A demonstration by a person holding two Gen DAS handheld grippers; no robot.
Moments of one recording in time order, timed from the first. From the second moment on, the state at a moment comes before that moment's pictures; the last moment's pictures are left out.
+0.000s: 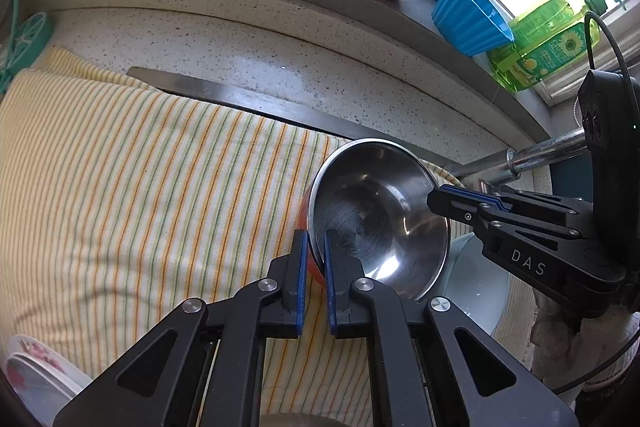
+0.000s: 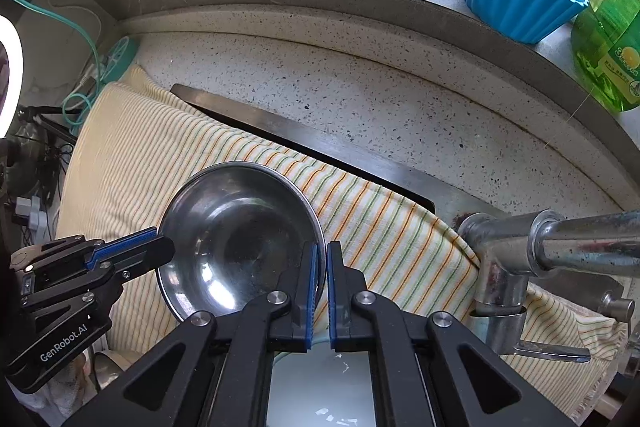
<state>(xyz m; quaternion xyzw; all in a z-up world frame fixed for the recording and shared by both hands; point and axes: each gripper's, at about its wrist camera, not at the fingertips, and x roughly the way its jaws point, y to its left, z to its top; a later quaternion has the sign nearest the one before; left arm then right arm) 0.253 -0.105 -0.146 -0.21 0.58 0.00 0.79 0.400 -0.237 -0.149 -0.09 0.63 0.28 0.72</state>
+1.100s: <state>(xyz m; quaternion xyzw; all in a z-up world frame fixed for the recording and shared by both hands) 0.229 -0.094 -0.097 -0.21 0.54 -0.01 0.81 0.382 -0.238 -0.106 -0.07 0.61 0.28 0.74</state>
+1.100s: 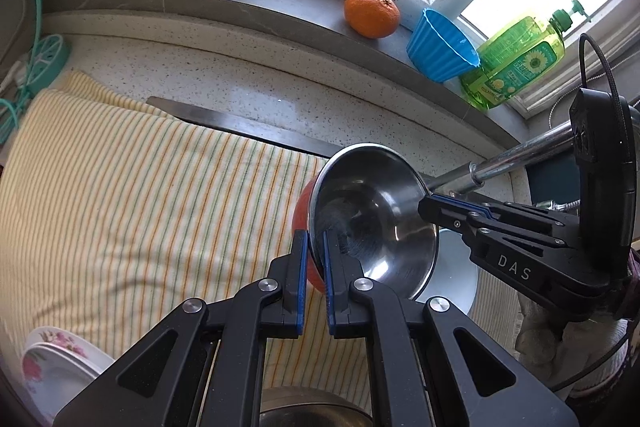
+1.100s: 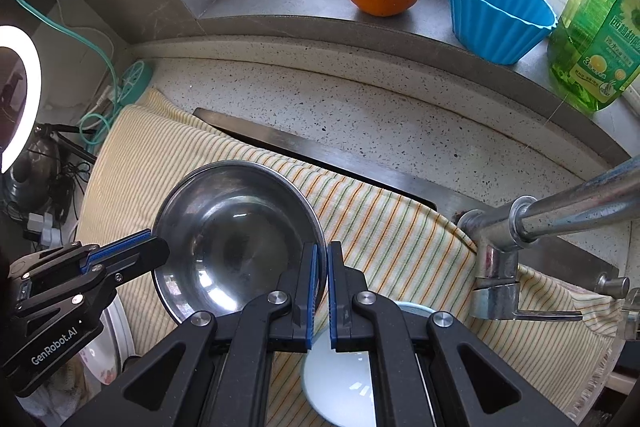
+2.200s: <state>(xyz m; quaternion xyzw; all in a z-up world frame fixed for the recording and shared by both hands) 0.128 -0.081 -0.059 -0.20 0.53 -0.08 0.82 0.247 -0.250 -0.042 -0.02 0.58 0.25 0.78</state>
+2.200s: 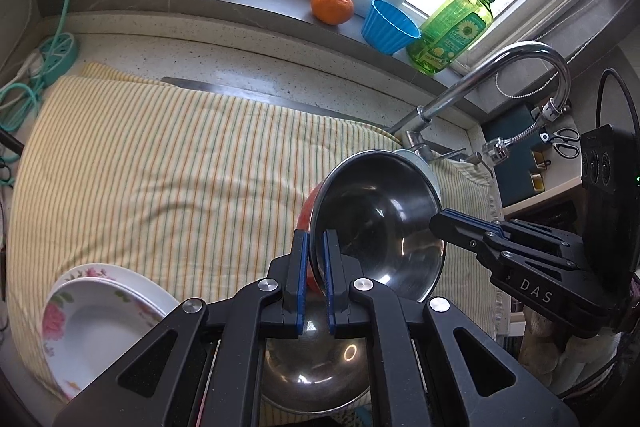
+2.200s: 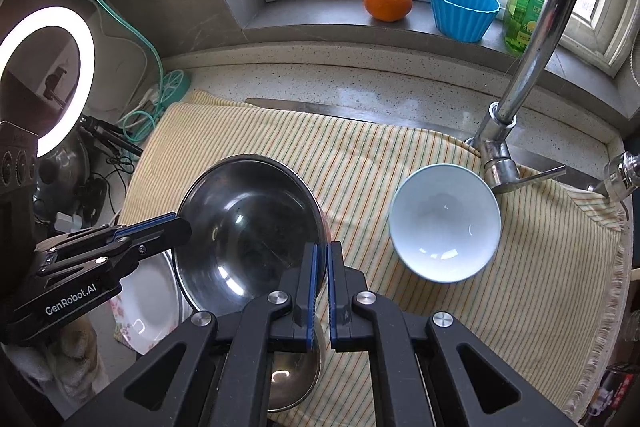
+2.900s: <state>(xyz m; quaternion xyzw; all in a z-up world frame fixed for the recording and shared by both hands) 0.082 -0.083 -0.077 -0.17 0.56 -0.11 0.81 0.168 -0.257 -0.061 0.04 0.60 0.23 0.77</state>
